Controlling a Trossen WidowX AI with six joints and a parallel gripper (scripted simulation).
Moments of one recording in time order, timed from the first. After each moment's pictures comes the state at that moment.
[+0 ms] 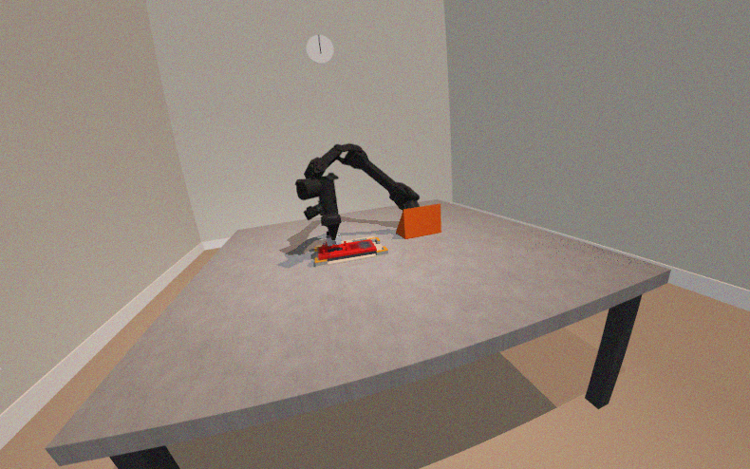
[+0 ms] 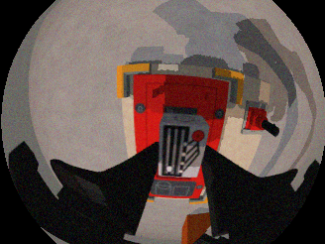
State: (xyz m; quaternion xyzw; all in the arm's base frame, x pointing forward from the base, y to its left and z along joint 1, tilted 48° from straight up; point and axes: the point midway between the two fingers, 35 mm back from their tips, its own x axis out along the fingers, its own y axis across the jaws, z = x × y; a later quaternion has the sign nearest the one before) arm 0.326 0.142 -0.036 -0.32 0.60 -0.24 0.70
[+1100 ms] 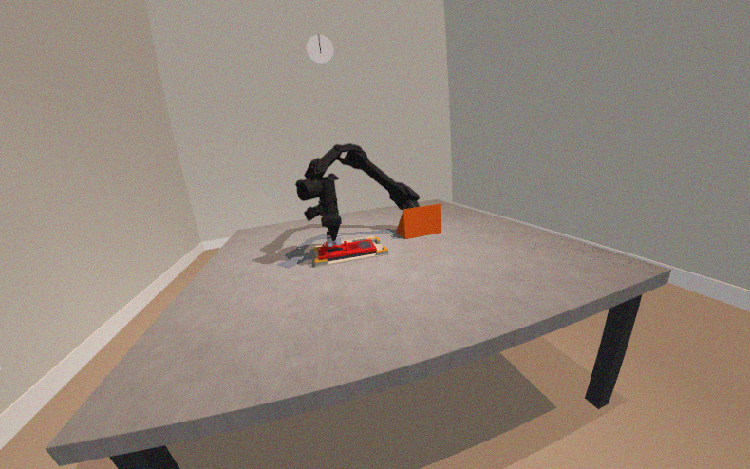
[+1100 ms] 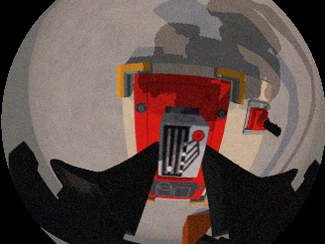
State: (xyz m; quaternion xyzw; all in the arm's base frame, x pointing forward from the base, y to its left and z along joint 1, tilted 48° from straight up) arm 0.326 0.141 -0.039 -0.32 0.60 -0.24 0.70
